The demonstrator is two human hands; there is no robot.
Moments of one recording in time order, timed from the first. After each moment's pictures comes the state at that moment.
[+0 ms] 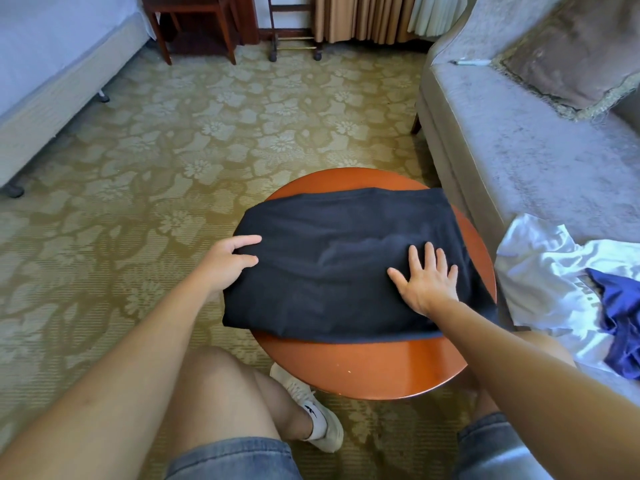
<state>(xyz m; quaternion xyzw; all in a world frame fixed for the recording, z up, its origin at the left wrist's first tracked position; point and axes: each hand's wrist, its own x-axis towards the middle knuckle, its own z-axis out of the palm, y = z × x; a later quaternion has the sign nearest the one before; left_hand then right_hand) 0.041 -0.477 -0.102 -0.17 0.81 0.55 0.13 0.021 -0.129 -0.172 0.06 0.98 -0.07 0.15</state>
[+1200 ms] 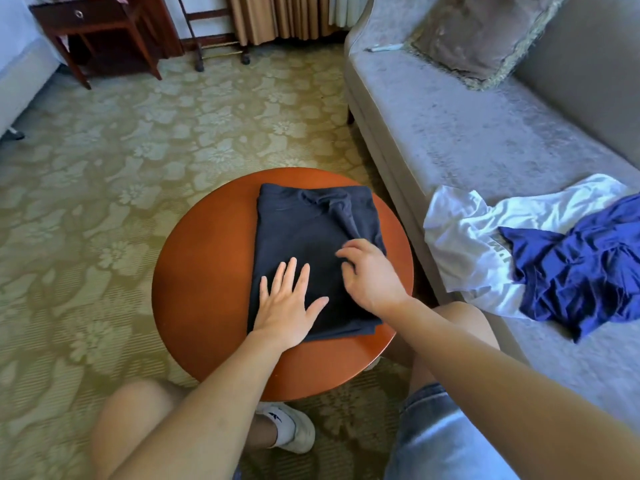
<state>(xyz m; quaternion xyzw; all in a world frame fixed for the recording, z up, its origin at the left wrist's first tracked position) 0.068 -0.267 -0.174 0.12 0.98 0.06 0.13 0.059 -0.086 -0.136 -0.07 0.95 -0.31 -0.06</state>
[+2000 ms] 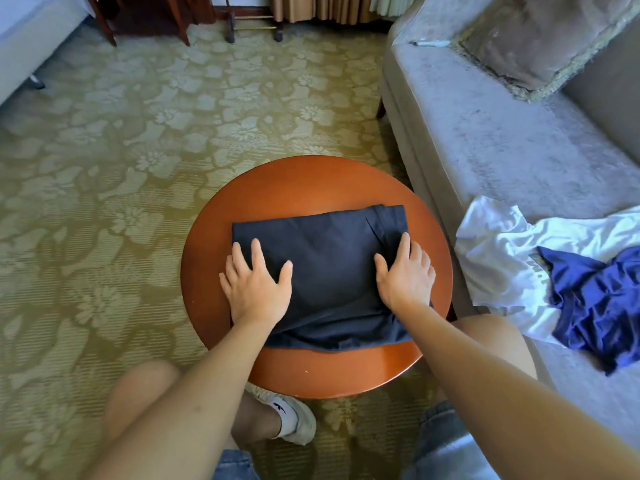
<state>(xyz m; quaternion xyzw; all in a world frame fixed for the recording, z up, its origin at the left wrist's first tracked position) 0.052 -0.341 -0.180 -0.17 0.97 0.18 -0.02 0.039 -0.110 -0.173 0.17 0.97 -0.19 -0.01</state>
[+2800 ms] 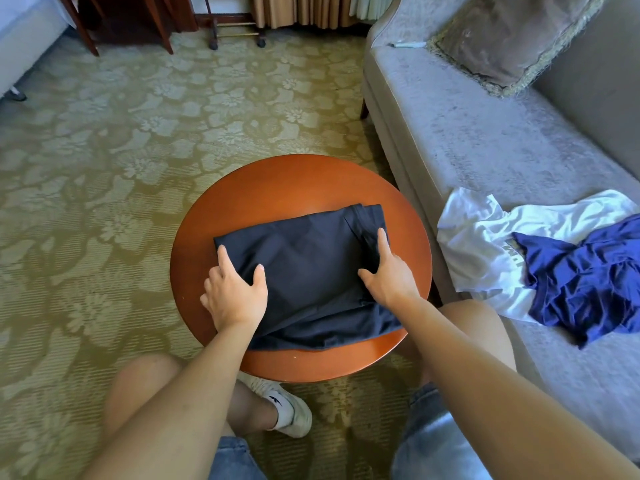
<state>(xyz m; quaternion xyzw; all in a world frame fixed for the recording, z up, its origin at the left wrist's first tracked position) 0.075 -0.344 -0.168 -0.25 0.93 0.27 -0.07 0.061 -0.099 -0.149 0.12 0.94 -0.31 0.12</state>
